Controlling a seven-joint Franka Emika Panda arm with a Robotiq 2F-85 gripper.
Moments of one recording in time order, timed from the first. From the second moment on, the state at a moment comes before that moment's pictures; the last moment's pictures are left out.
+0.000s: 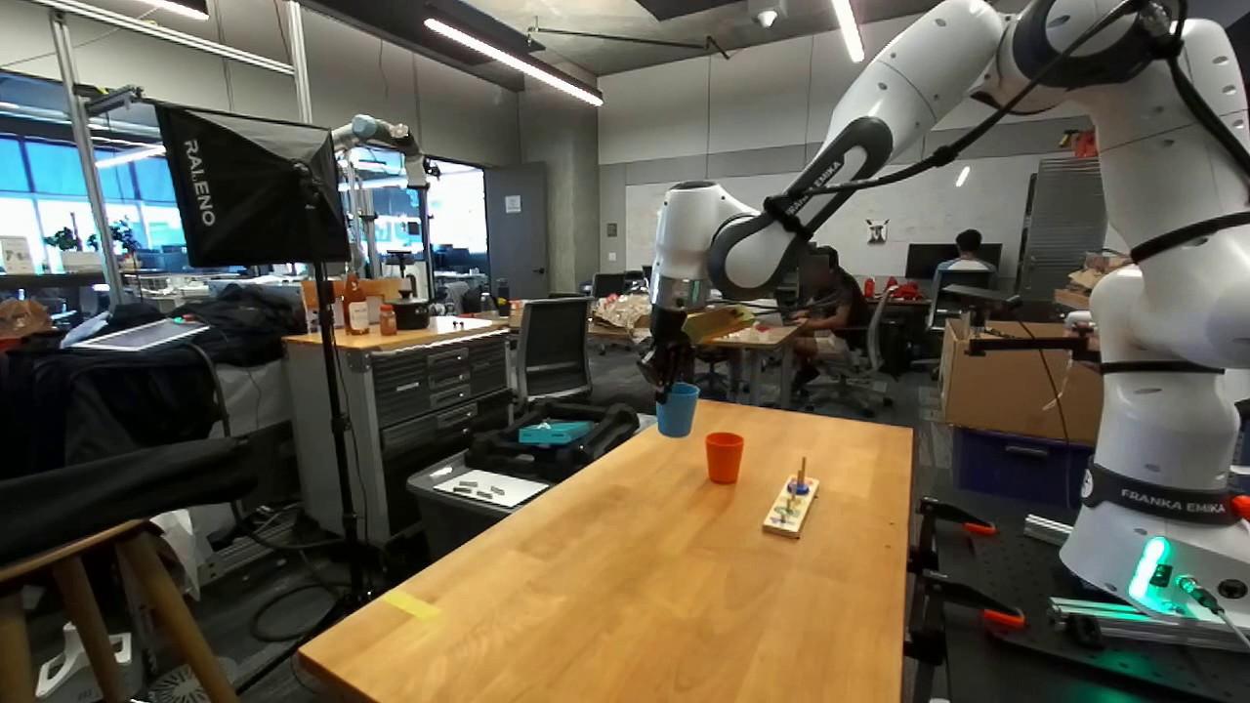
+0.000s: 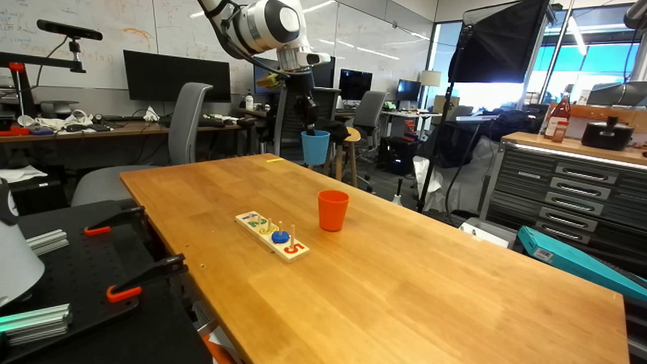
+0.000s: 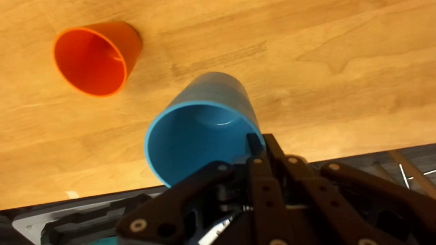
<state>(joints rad) 0.21 0.26 -0.08 -2.07 -0.31 2.51 0.63</state>
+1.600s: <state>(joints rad) 0.09 0.25 -0.14 -2.08 -0.37 2.48 0.61</state>
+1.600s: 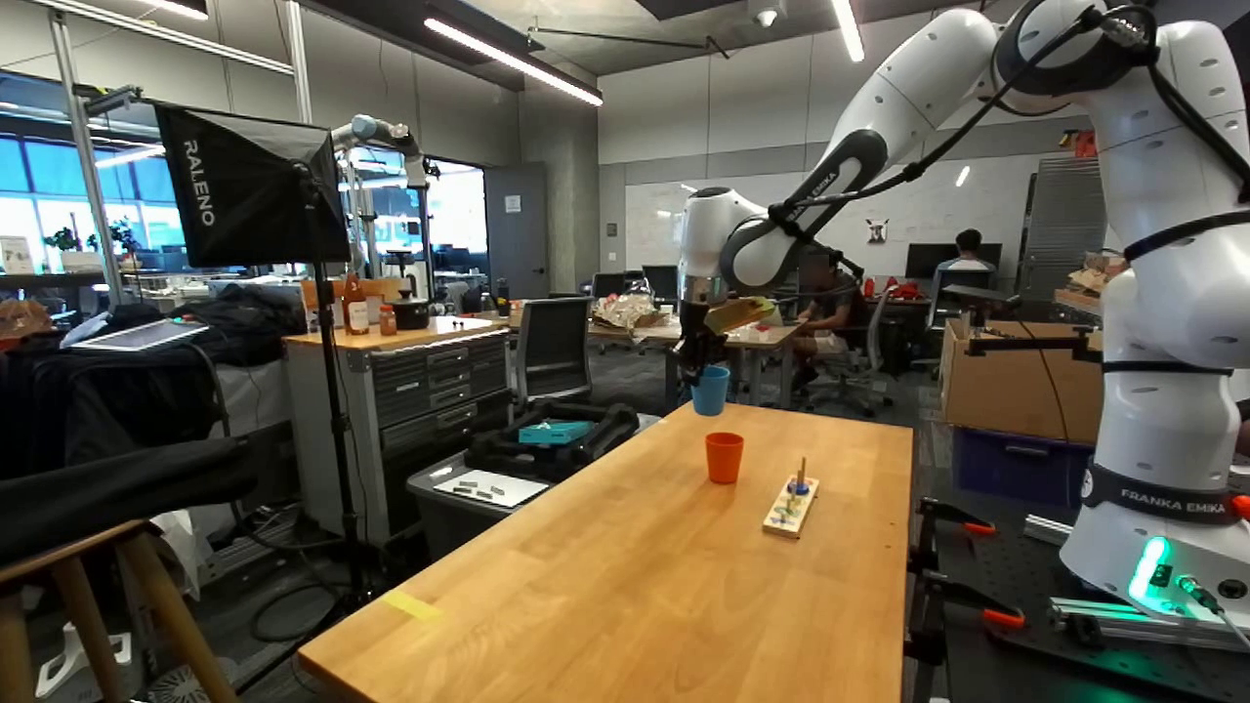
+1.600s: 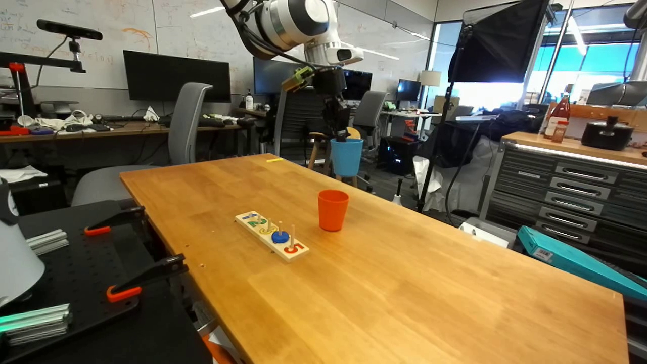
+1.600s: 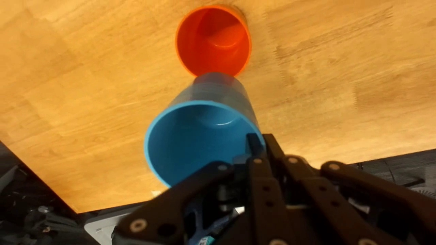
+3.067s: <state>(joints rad) 0.09 0.26 -0.09 -2.11 -0.30 2.49 0.57</state>
